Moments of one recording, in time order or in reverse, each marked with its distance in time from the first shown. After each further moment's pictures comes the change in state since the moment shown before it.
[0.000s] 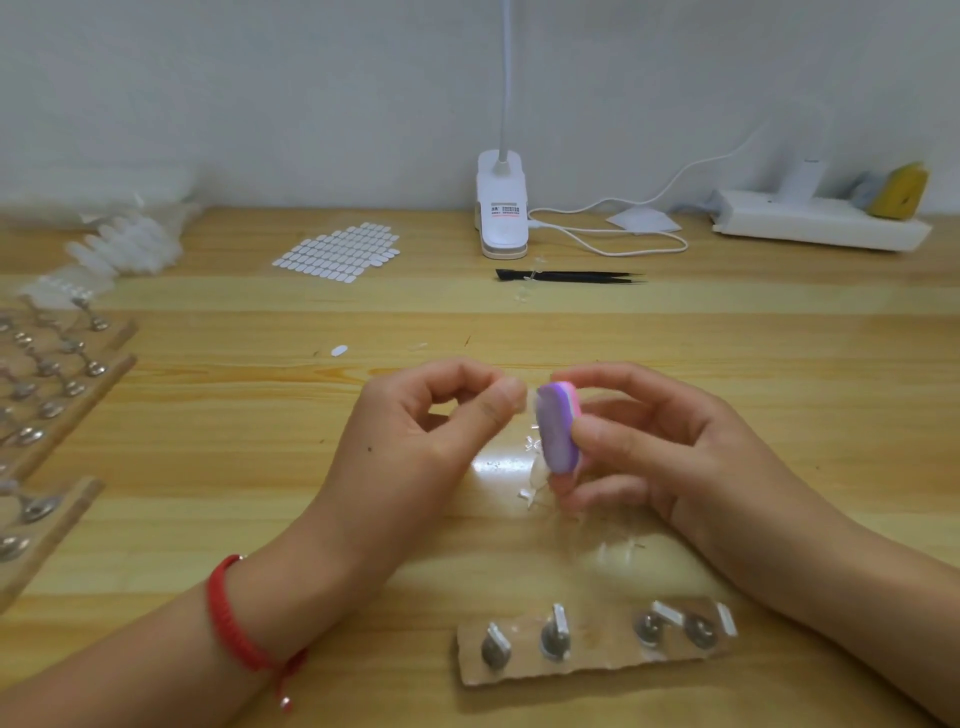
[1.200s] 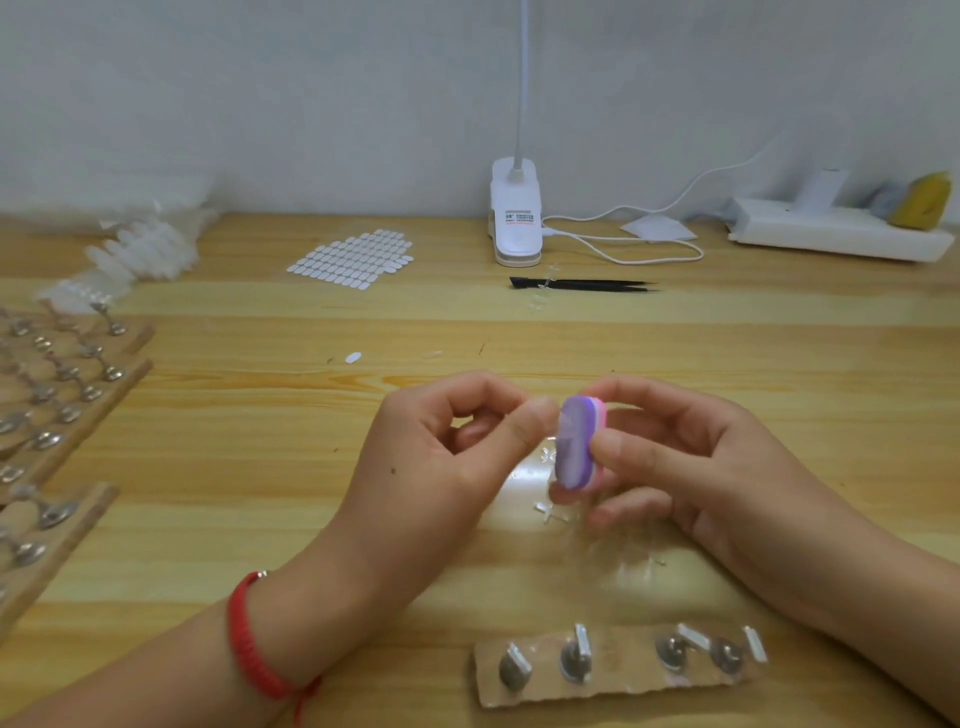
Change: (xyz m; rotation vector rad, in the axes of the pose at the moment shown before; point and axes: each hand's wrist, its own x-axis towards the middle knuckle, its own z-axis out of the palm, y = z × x) left_hand -0.001 -0.005 0.001 0.030 -0.014 0.040; right_hand 0.001 -0.001 -0.002 0.055 -0.055 0.031
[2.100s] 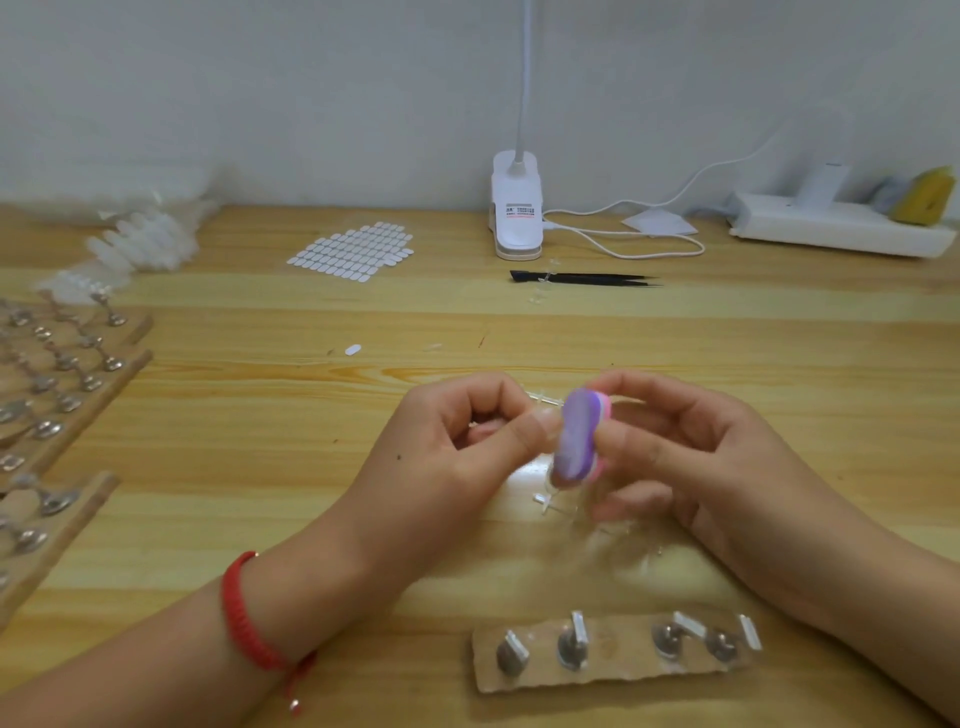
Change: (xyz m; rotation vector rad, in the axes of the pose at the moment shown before) left_hand -0.001 0.006 -0.002 -0.069 -0.137 -0.055; right_hand -0.001 -0.001 0.005 -0.002 0.054 -0.022
